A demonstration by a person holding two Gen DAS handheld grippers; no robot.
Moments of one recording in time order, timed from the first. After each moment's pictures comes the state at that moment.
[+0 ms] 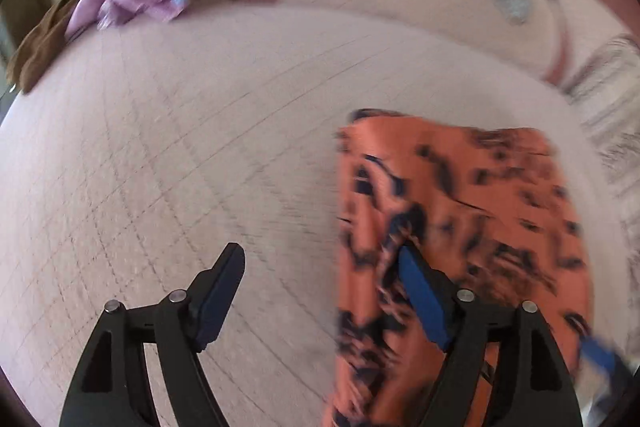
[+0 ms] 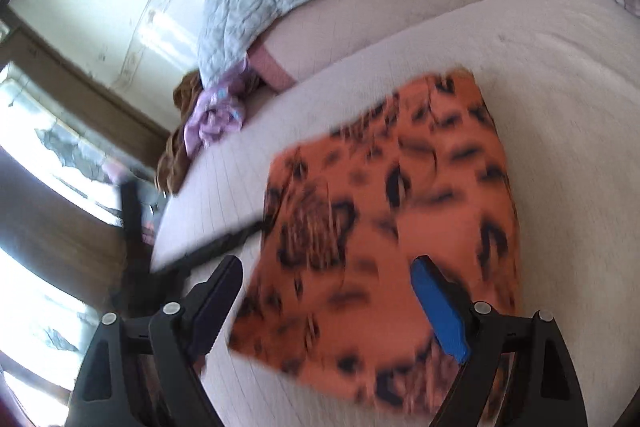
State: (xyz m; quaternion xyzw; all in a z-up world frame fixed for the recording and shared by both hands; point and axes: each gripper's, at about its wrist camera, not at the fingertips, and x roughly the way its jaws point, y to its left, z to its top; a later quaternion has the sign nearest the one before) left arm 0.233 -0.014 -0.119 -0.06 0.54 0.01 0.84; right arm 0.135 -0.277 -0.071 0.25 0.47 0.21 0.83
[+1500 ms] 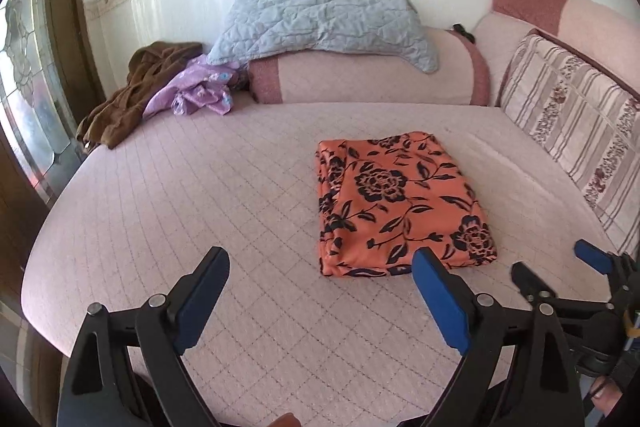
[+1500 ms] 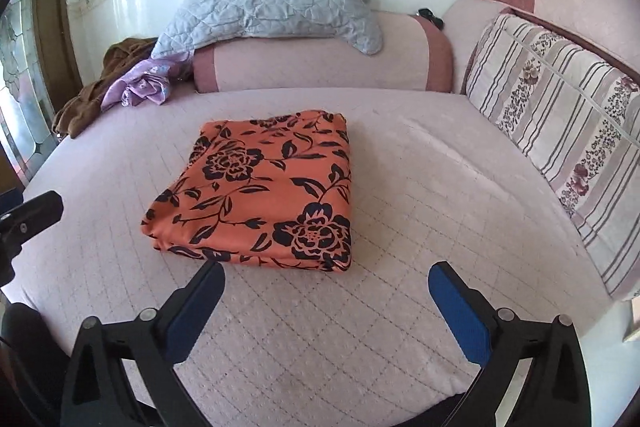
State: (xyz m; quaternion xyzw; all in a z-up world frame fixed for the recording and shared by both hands) left arm -0.030 -0.048 0.023 0.02 0.36 -0.02 0.93; right arm -0.034 -0.257 -0.013 -0.01 0.39 -0.02 0.92
